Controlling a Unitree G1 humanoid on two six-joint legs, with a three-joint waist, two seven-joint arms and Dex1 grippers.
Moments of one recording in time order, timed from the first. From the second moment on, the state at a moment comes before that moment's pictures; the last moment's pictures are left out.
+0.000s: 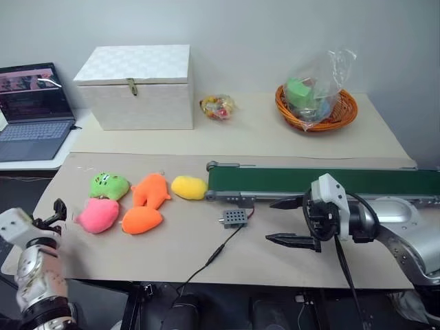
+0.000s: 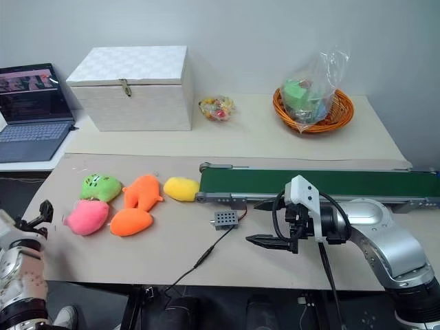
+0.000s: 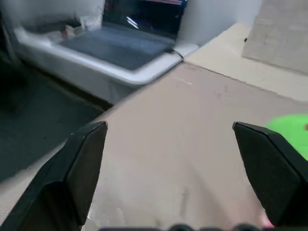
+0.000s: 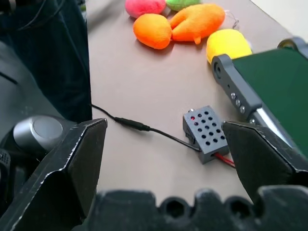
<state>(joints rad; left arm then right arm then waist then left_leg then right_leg) -0.06 0.48 0.77 0.41 -0.75 0.28 -0.28 -0.21 -0.89 0.01 -0.46 0.59 0.57 1.09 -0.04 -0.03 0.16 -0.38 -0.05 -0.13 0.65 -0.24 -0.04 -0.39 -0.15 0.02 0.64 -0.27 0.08</state>
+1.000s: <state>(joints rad) 0.06 0.38 0.80 0.23 -1.16 0.75 -0.42 -0.21 -0.87 -0.03 -0.42 0.56 0.57 1.02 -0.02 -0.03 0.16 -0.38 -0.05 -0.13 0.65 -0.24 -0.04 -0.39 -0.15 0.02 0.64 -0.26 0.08</state>
